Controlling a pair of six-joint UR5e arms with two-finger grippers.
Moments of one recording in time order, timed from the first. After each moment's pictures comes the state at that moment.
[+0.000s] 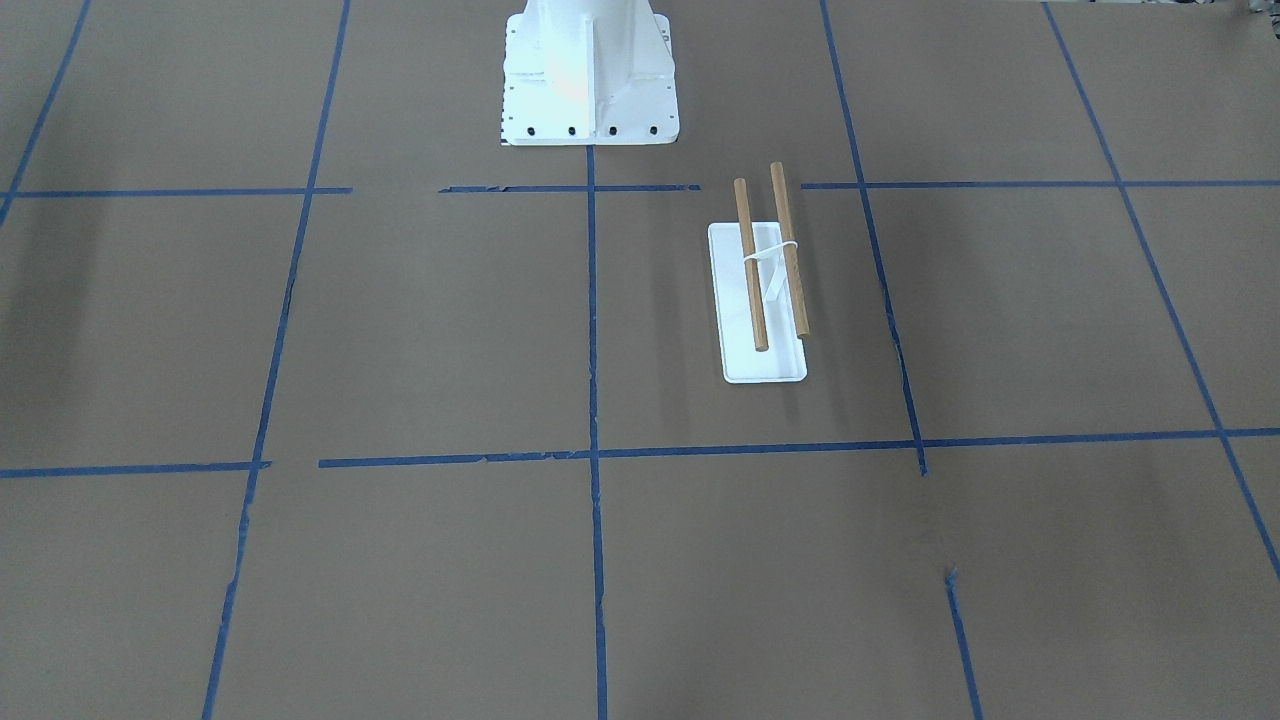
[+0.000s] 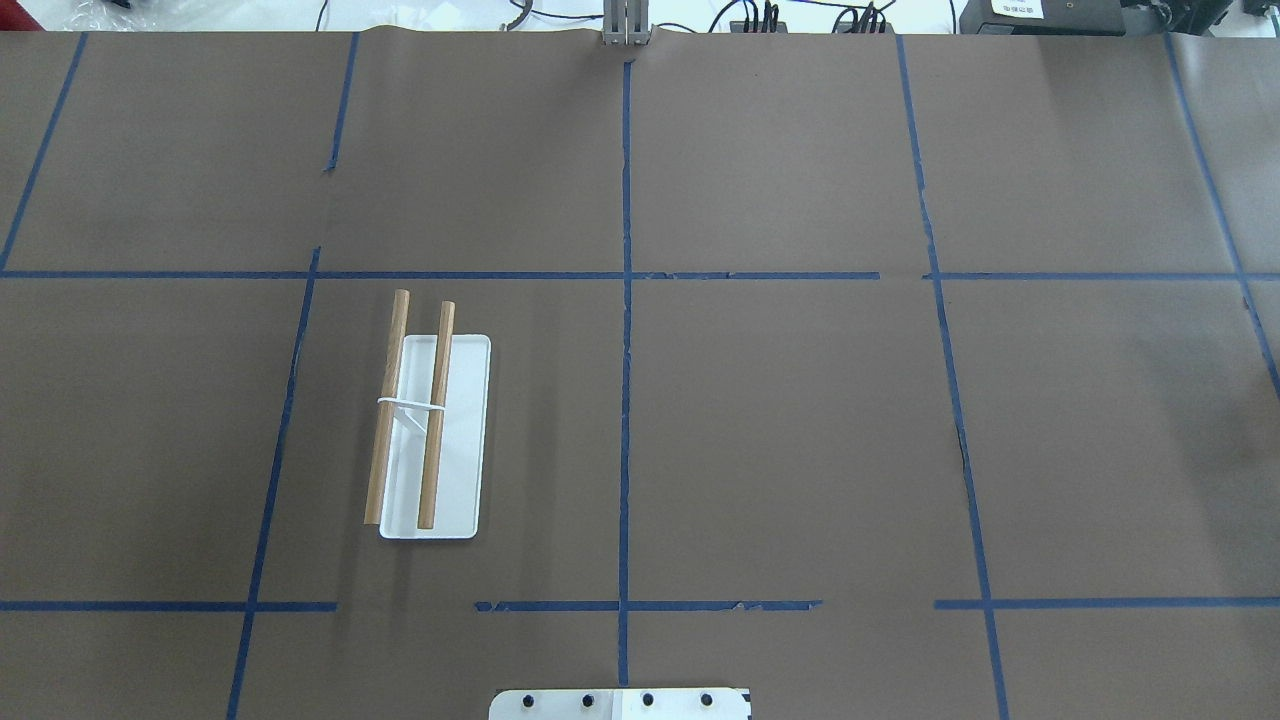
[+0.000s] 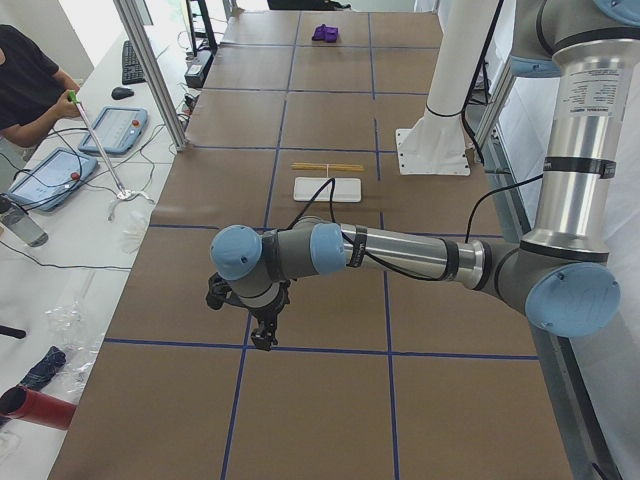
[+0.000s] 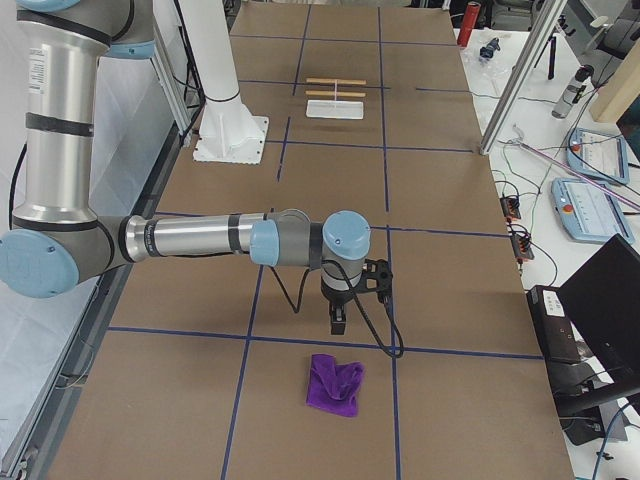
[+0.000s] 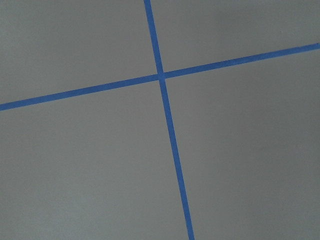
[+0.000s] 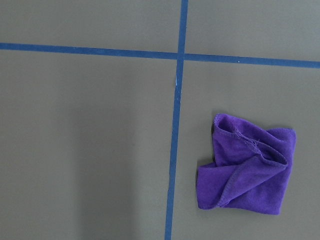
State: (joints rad) left arm -1.63 -1.64 -1.65 -1.24 -2.41 0.38; right arm 1.57 -1.71 1.82 -1.71 2.35 -0.07
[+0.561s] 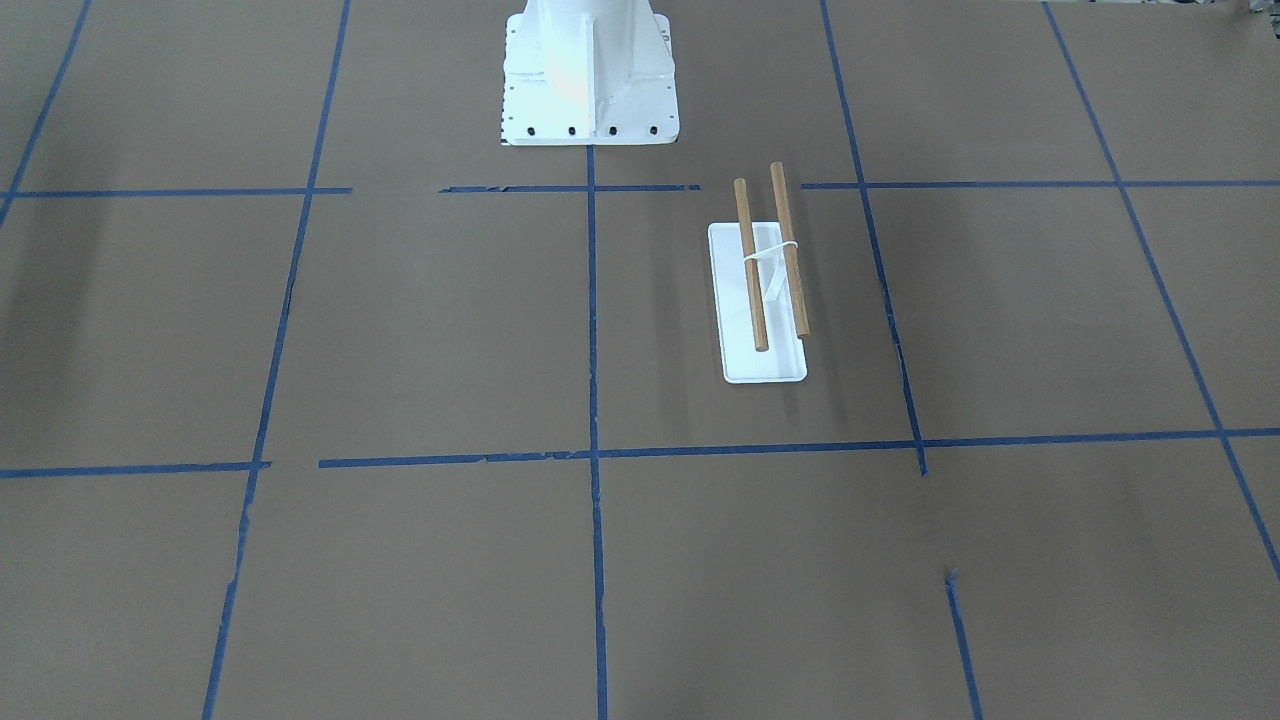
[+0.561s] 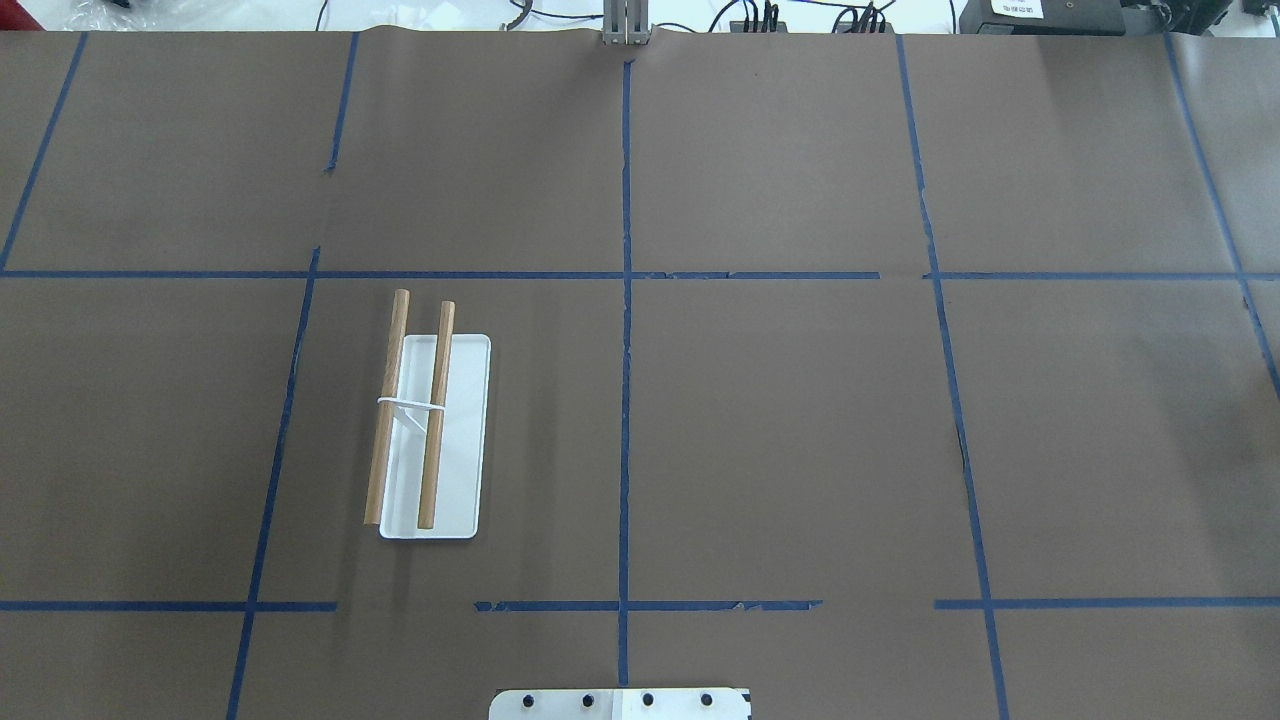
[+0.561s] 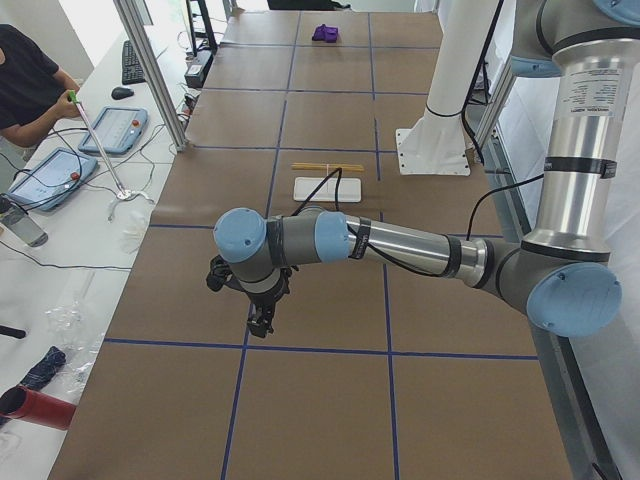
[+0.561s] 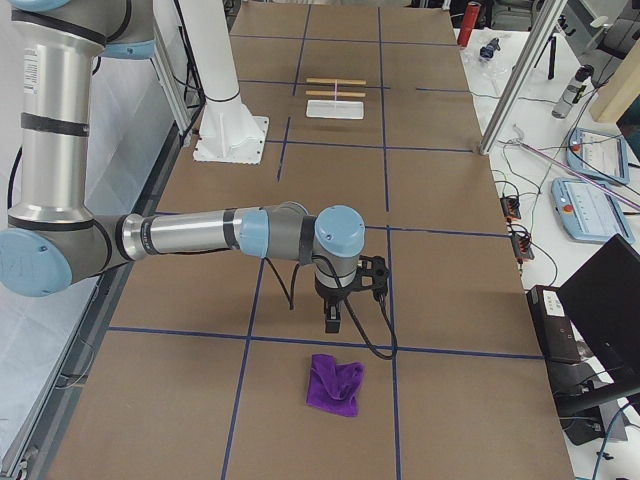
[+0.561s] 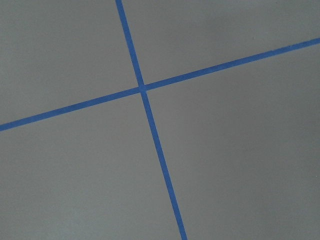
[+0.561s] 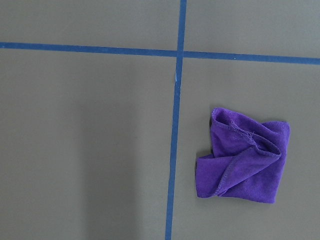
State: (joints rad) left arm -1.62 -1.63 -1.70 -1.25 -2.40 0.45; right arm 1.61 -1.71 1.86 -1.77 2.36 -0.11
